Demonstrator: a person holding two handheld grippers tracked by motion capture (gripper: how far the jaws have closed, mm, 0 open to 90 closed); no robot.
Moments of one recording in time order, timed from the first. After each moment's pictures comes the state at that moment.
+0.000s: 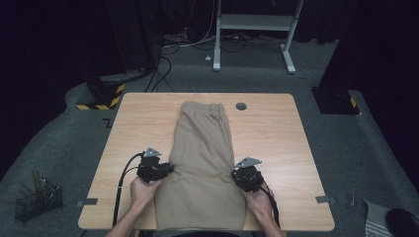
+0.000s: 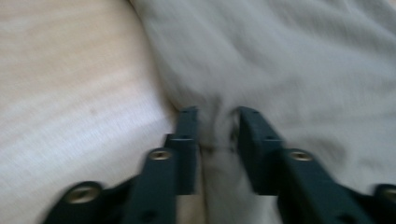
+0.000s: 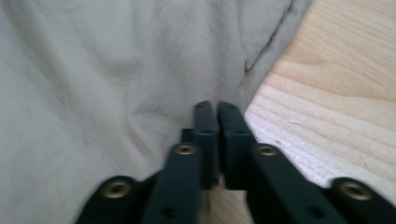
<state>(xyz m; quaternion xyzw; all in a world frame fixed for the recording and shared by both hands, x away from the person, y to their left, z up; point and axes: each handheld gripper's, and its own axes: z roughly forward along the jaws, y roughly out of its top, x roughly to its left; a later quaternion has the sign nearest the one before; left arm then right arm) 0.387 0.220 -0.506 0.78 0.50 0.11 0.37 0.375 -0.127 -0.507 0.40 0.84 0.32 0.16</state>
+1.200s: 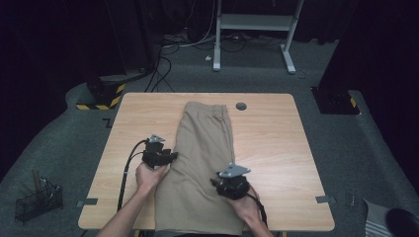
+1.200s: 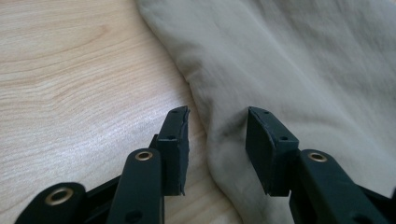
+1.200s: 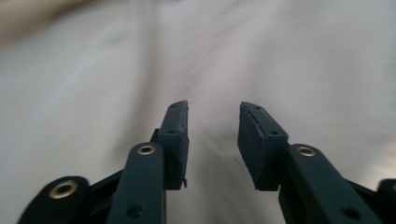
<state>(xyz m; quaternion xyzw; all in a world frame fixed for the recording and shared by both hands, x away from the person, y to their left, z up) 0.430 0.213 -0.504 0.78 0.50 0.13 0.36 0.357 -0.098 -0.492 0.34 0.83 0.40 0.15</state>
